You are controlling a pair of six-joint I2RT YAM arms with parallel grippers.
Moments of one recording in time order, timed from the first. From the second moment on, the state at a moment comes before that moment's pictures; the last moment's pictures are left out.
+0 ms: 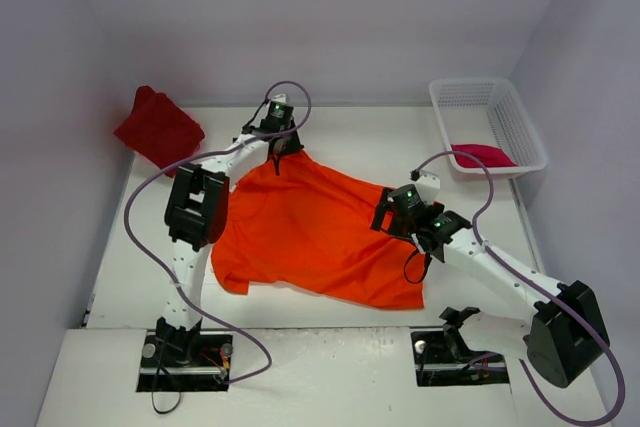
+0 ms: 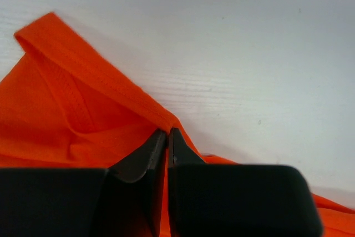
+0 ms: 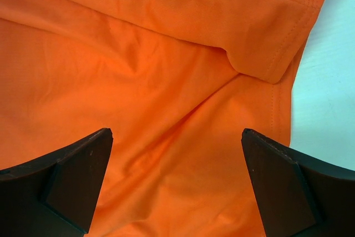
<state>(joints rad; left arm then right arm) -0.40 2.21 1.76 -0.29 -0.03 -0.59 0.57 1.16 0.70 -0.47 0.37 0.75</state>
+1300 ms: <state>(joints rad) -0.40 2.40 2.09 -0.36 -0.03 -0.50 0.57 1.18 0.69 -0.45 0.36 0.75</state>
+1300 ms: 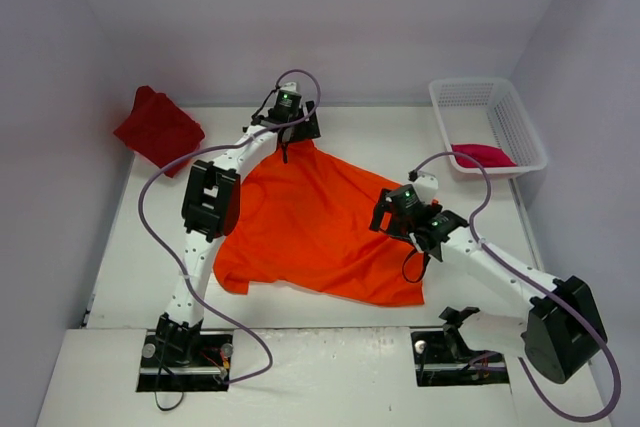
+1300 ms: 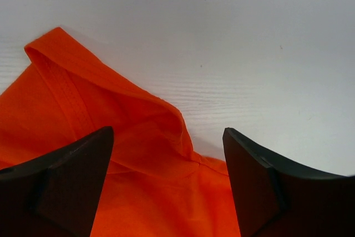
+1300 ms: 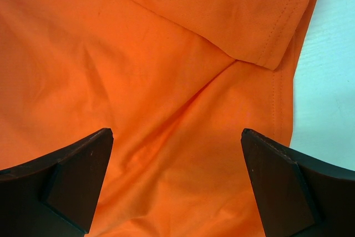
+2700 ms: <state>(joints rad) -0.48 2.17 1.62 -0.28 0.01 -0.65 0.34 1.58 1.03 -0.37 0.33 0.38</state>
